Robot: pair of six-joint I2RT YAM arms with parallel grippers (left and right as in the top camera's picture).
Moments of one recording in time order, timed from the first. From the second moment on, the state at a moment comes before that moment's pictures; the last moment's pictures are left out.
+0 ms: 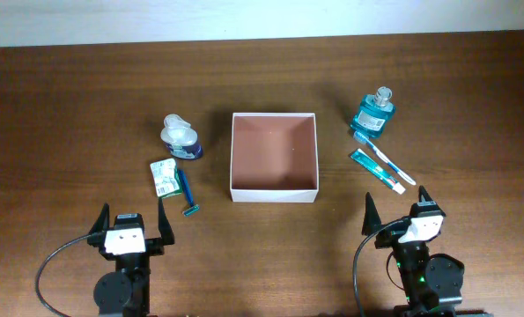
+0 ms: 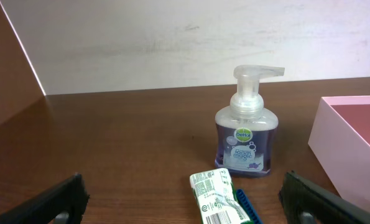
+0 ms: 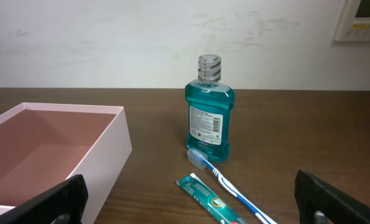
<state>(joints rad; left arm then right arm) 0.02 0.01 0.01 -0.07 -0.09 0.08 0.03 0.01 0.01 -0.07 -0.05 0.02</state>
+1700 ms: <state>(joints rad) 0.02 0.01 0.01 -0.07 0.04 0.08 0.03 0.01 0.01 -0.07 -0.05 0.02</state>
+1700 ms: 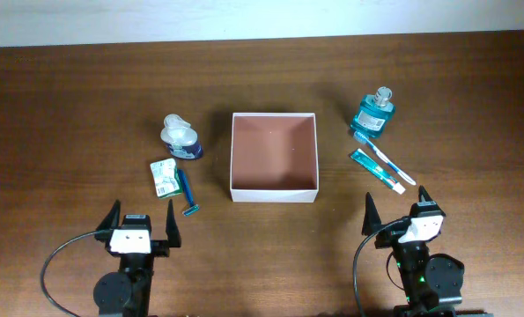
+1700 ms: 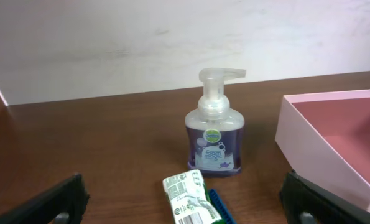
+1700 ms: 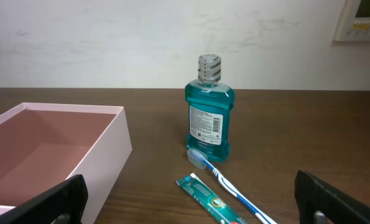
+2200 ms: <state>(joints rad) 0.02 0.01 0.01 -0.07 0.07 0.08 0.03 0.01 0.01 -0.06 -0.09 0.06</state>
